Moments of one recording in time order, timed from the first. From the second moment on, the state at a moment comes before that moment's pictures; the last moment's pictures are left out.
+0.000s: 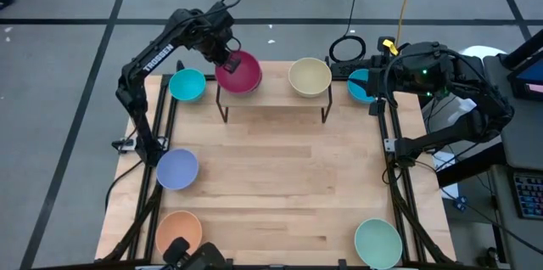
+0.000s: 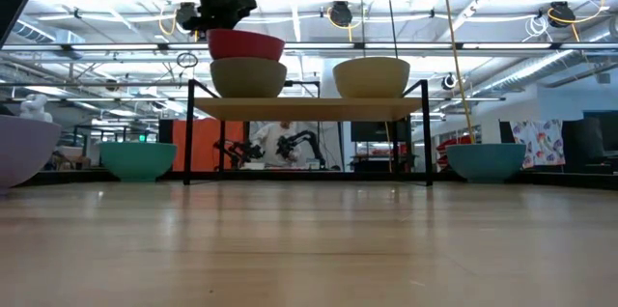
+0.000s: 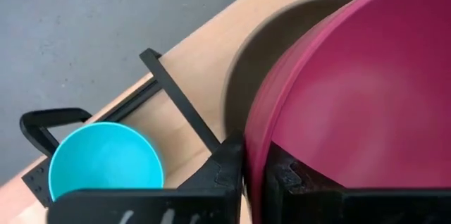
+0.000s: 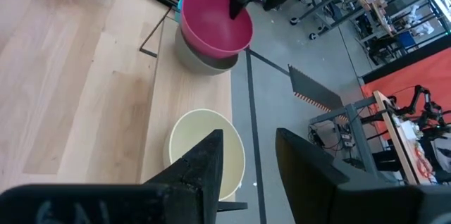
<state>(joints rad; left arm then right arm) 0.75 1.81 2.09 -1.49 -0.04 -0.16 -0.13 1.19 1.86 -1.20 0.34 -0.62</state>
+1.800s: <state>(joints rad) 0.73 1.78 1.99 -1.33 -0.06 -0.05 -0.13 1.19 1.86 -1.15 0.34 -0.64</state>
